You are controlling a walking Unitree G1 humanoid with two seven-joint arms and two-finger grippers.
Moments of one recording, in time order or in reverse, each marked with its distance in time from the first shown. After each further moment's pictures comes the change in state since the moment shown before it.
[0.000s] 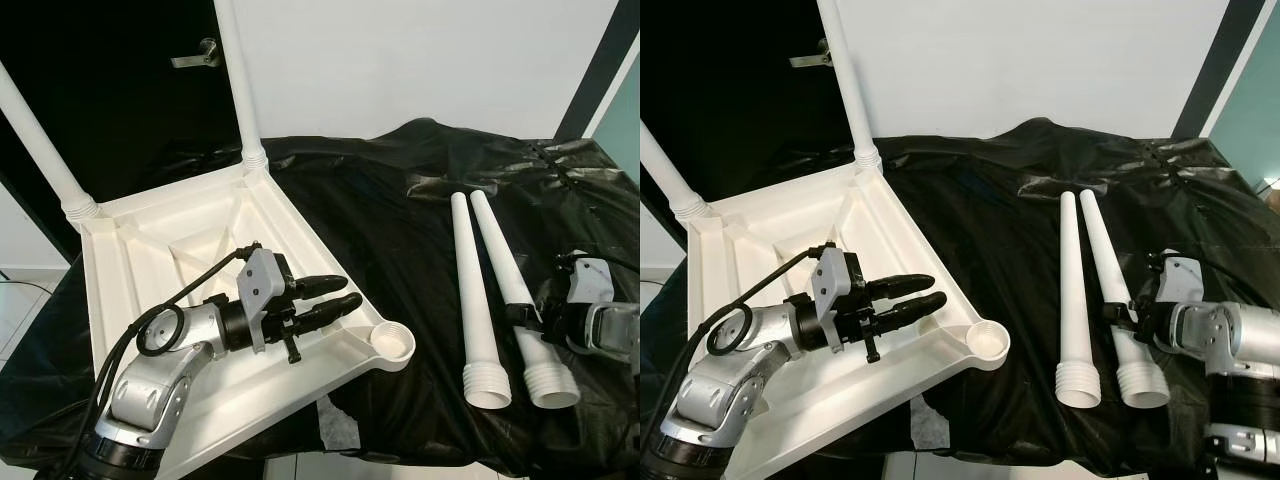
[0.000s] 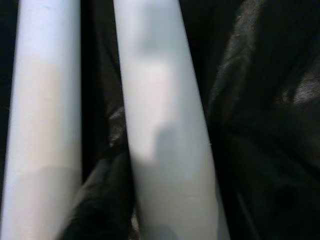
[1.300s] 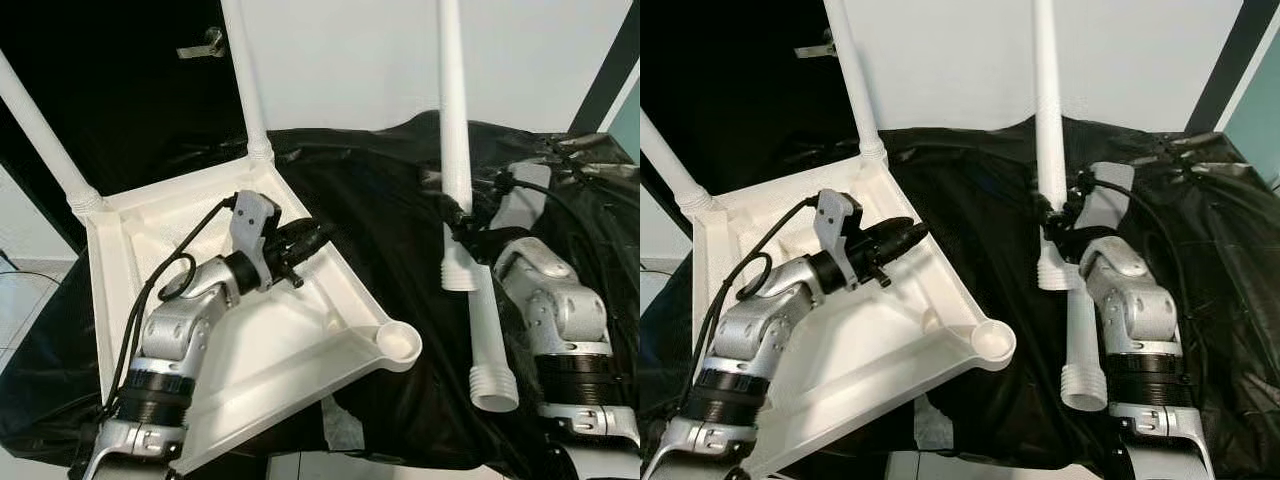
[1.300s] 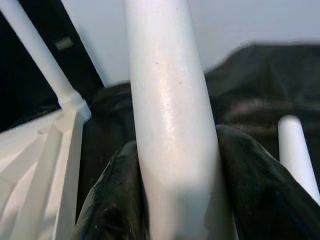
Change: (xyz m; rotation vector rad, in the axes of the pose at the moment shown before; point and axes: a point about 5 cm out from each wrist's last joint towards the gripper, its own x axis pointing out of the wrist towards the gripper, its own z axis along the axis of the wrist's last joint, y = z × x) left arm 0.021 0.068 -0.010 -0.182 -0.052 0.339; right arm -0.007 0.112 0.068 -0.181 -0.855 0.245
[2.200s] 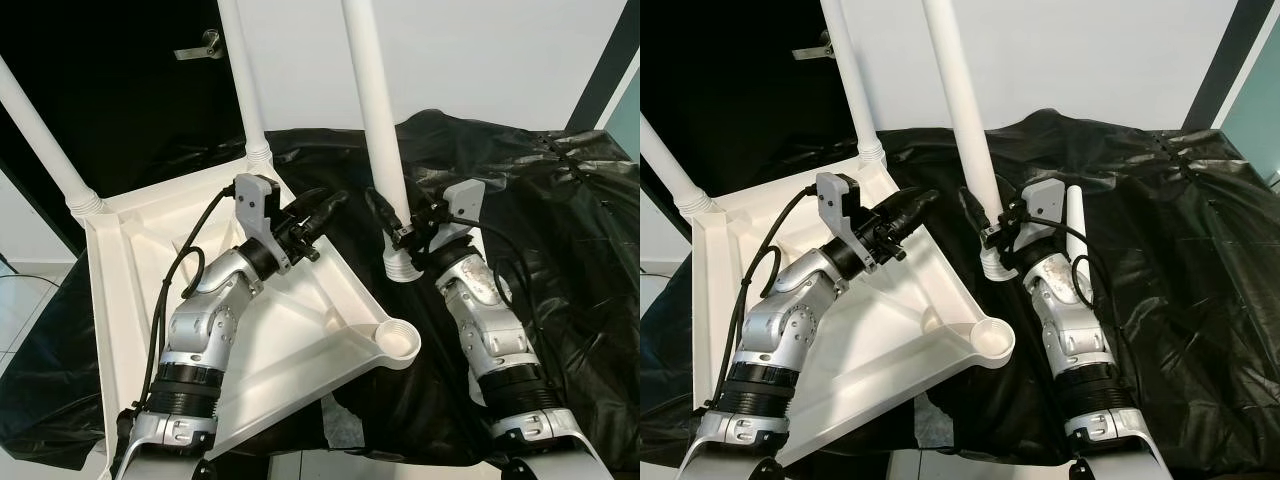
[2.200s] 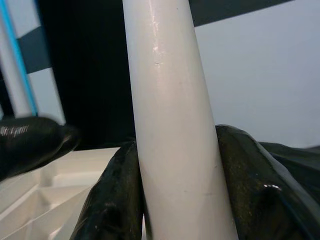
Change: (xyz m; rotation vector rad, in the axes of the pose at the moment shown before) left arm 0.009 -0.006 0.010 -0.178 -0.203 0.023; right arm 0.002 0.067 -0.018 -0.084 -0.320 0.343
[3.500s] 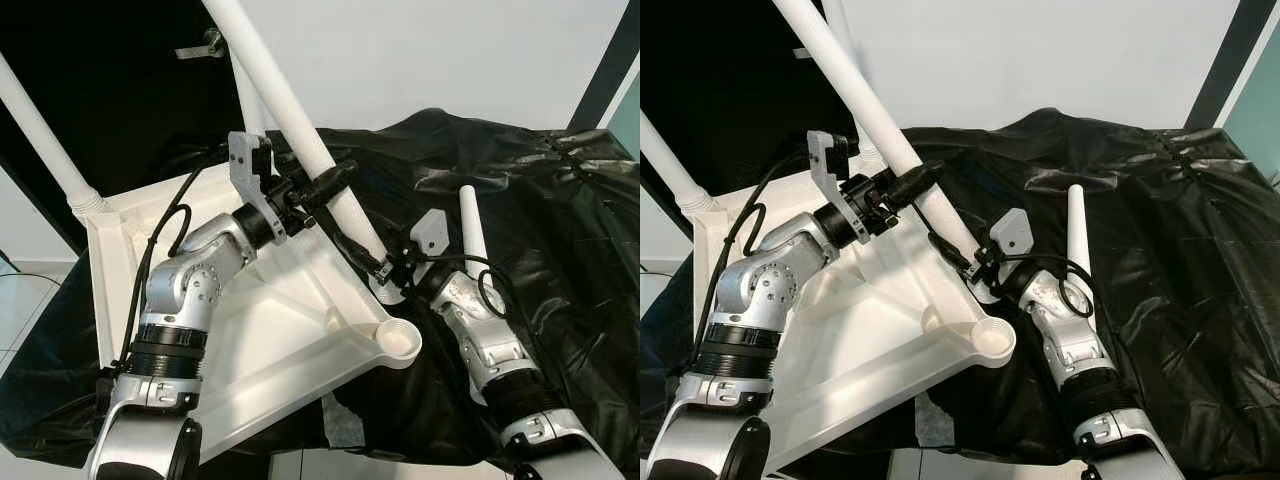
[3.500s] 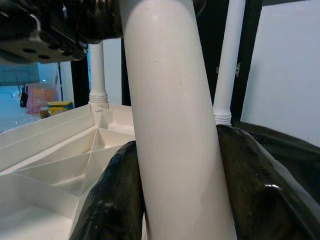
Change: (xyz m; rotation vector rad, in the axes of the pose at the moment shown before) left arm 0.023 -0.003 0.031 -0.094 0.036 -0.128; right arm -0.006 0.016 -0.016 -0.122 0.045 0.302
